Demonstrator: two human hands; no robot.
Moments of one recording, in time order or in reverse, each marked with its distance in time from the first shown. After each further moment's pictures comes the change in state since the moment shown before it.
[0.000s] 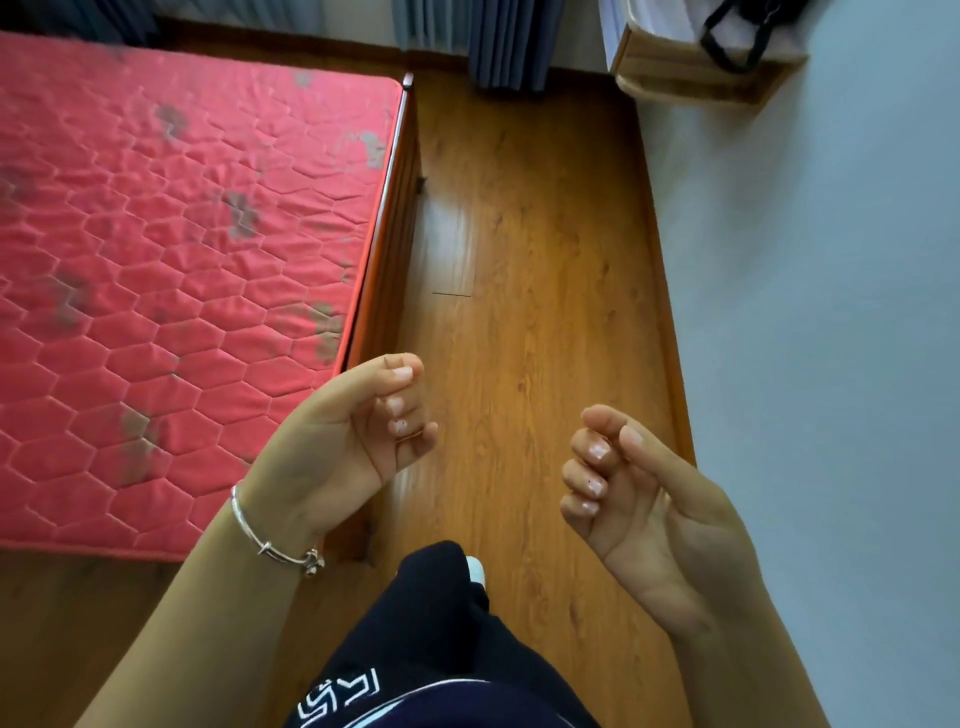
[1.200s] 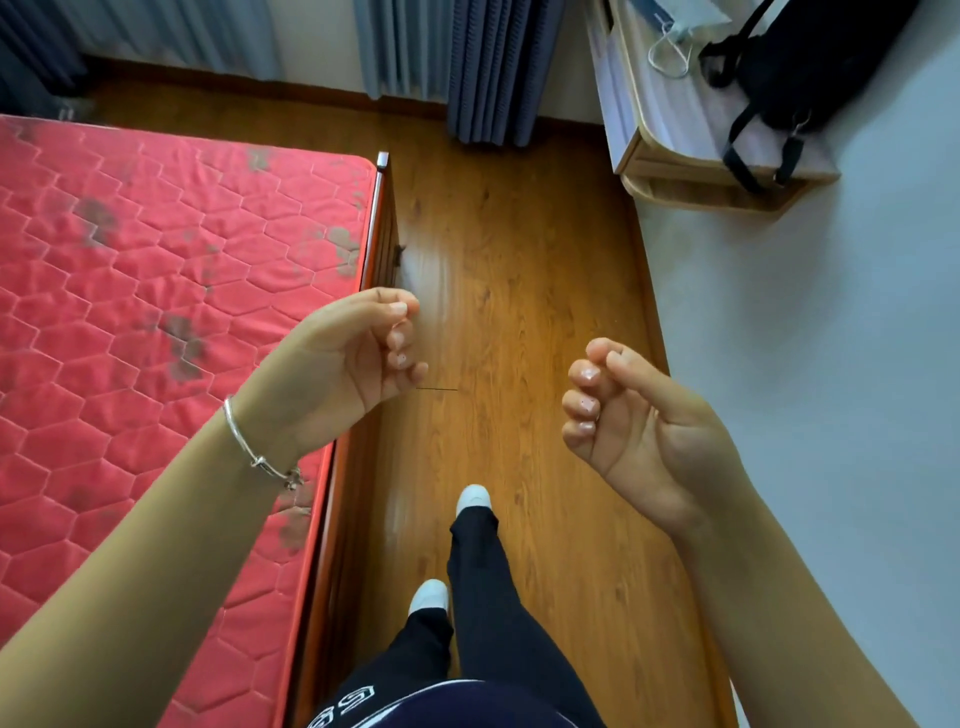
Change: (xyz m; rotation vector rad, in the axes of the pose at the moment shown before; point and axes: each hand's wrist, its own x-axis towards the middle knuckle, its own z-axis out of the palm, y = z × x) left_hand 0.350 0.252 -0.021 0.201 -0.082 0.049; right_hand 0.373 -0.196 0.044 -0.150 0.038 -0.055
